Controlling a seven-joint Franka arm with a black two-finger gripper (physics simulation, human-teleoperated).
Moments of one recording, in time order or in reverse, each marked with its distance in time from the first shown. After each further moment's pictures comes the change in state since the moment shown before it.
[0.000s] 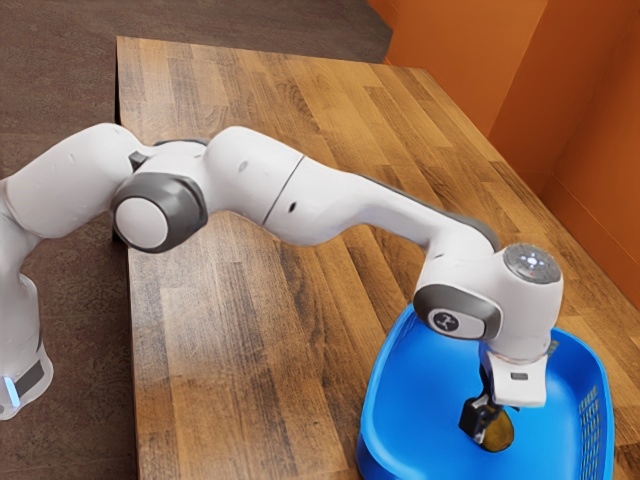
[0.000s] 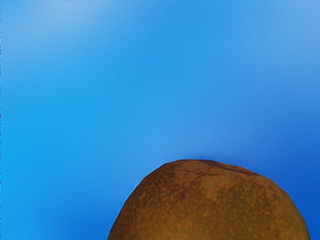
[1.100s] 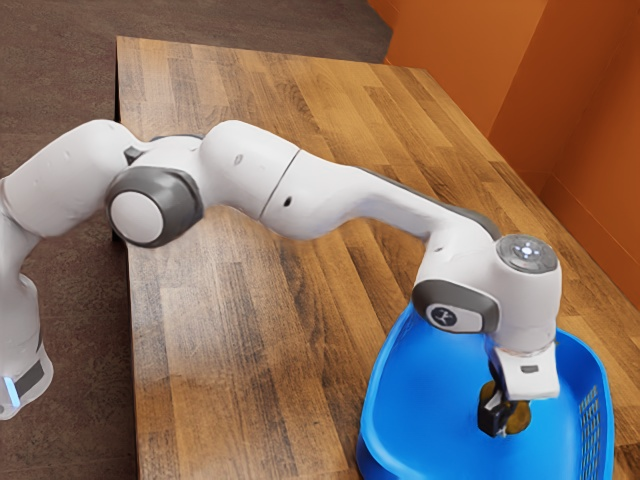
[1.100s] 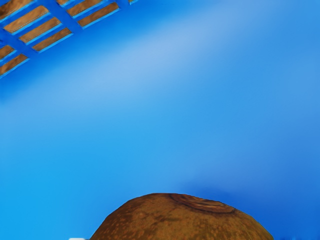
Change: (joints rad) arm -0.004 -0.047 -0.001 -0.019 0.024 0.071 -0.114
